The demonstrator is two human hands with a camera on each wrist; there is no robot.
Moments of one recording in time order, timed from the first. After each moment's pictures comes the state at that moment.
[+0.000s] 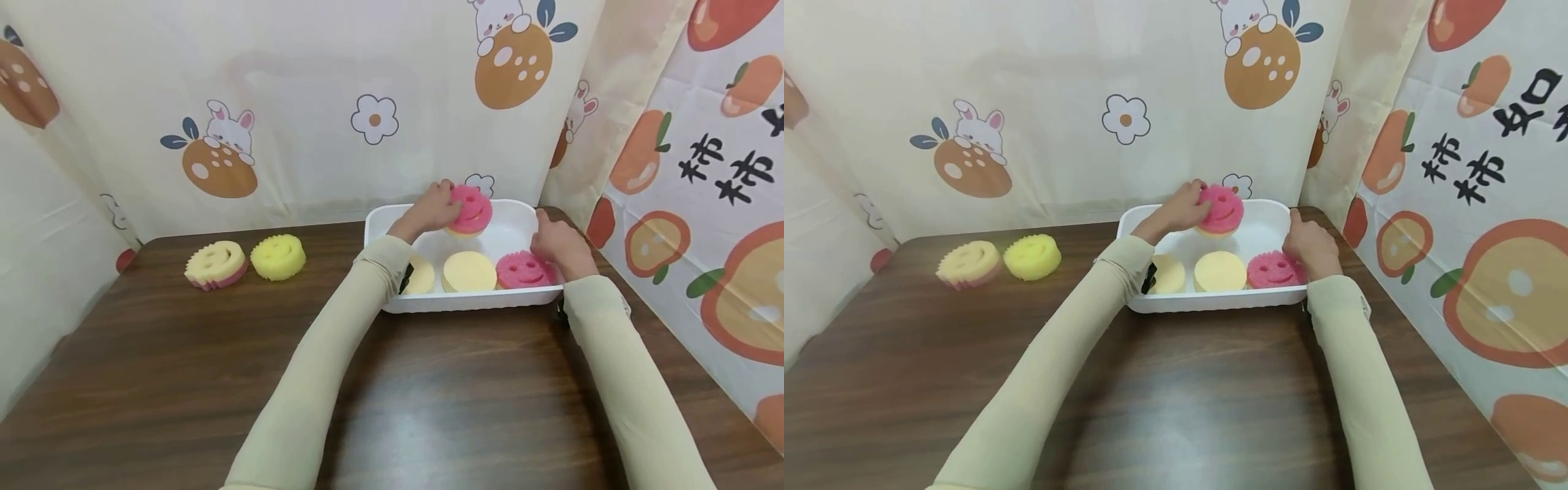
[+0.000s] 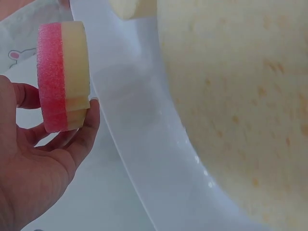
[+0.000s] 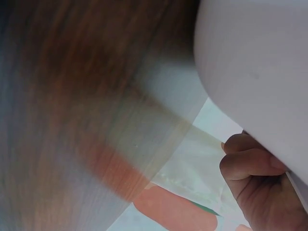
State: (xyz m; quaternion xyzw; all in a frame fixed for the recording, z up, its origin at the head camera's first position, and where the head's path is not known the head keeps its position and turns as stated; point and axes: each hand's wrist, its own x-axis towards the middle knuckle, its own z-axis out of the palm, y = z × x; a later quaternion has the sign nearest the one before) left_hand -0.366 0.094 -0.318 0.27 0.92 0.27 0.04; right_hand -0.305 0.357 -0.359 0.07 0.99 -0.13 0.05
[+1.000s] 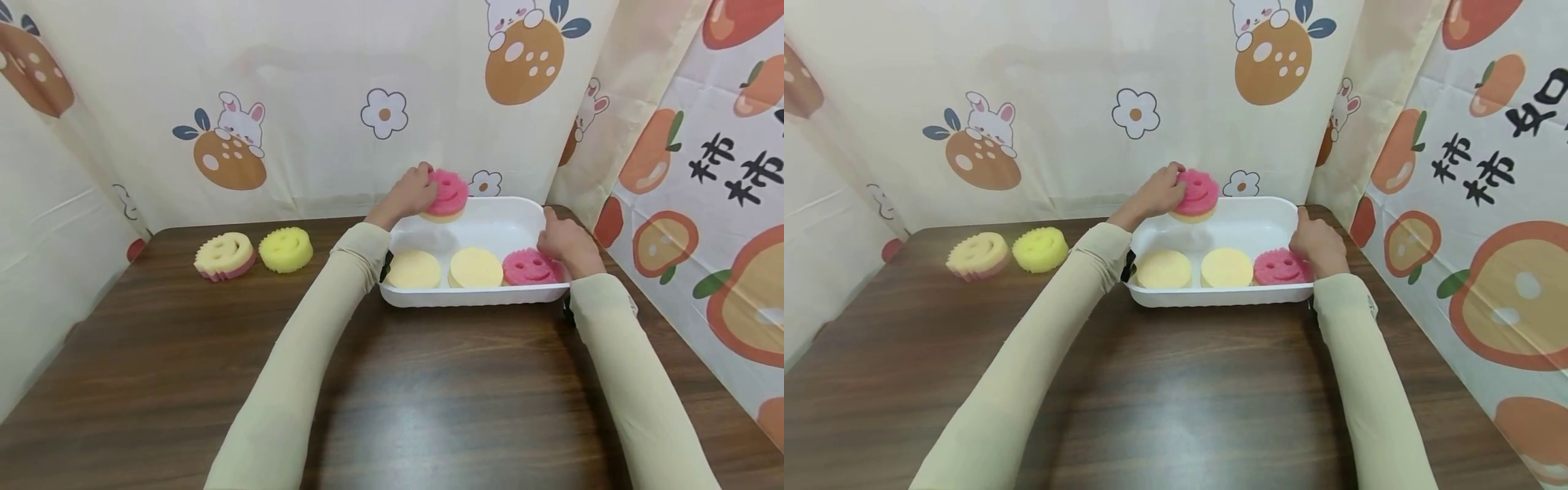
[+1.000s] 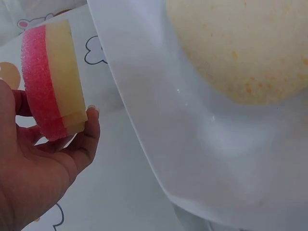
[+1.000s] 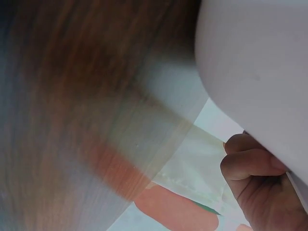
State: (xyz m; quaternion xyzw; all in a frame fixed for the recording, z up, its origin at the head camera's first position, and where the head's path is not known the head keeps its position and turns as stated) left_hand -0.368 0.044 -0.294 0.23 0.93 0.28 0.02; right_hand -0.306 0.358 -0.361 0.07 0.99 -0.12 0.06
